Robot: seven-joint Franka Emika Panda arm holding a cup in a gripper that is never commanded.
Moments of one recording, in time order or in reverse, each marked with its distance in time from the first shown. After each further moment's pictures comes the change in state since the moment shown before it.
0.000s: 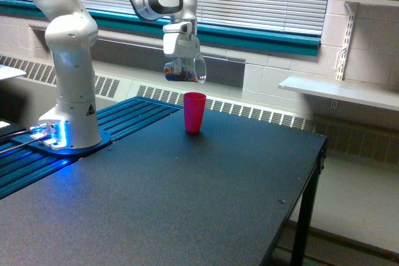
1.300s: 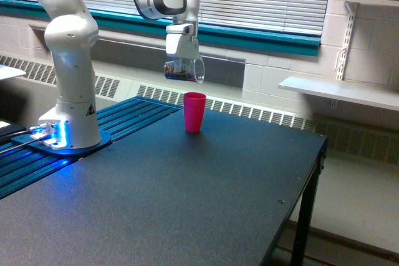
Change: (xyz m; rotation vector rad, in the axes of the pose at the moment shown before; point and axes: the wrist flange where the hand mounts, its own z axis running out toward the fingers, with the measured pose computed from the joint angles) arm -0.046 -0.019 -0.003 -0.040 -0.030 -0.078
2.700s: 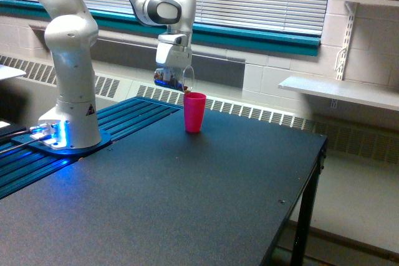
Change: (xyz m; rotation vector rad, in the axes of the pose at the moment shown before) arm -0.008 0.021 0.036 -0.088 -0.093 0.042
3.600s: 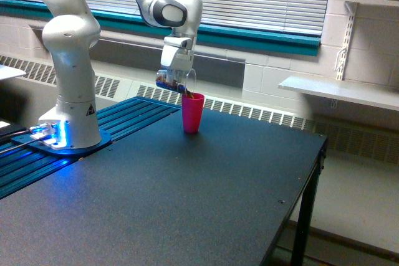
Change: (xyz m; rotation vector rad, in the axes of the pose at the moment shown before) arm 0.008 -0.012 0.004 -0.044 -0.025 -0.069
